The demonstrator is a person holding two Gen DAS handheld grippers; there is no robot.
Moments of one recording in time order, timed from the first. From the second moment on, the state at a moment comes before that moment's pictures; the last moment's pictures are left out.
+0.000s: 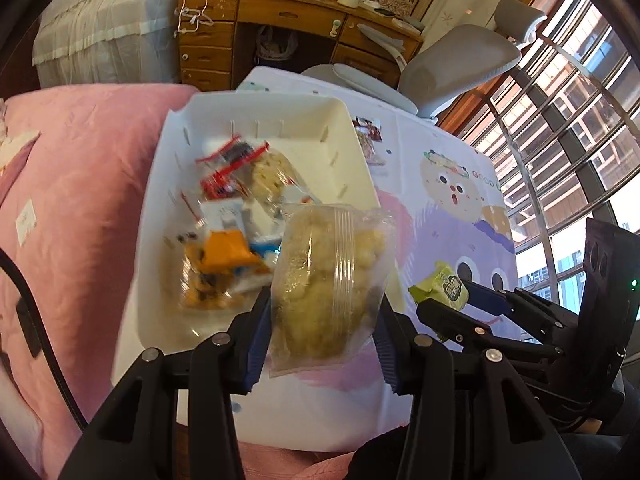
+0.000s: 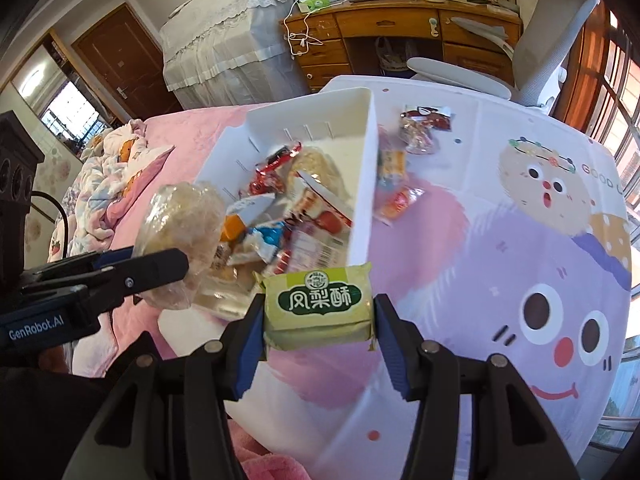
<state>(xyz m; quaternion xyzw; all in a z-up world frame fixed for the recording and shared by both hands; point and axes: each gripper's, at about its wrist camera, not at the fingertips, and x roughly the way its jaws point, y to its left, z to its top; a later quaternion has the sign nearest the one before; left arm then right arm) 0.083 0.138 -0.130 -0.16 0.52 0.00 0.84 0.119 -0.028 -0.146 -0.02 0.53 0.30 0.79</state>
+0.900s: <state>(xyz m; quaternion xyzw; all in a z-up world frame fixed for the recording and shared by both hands) 0.112 0.219 -0.138 -0.05 0.53 -0.14 0.83 0.089 0.060 -0.178 0.06 0.57 0.15 0.81</state>
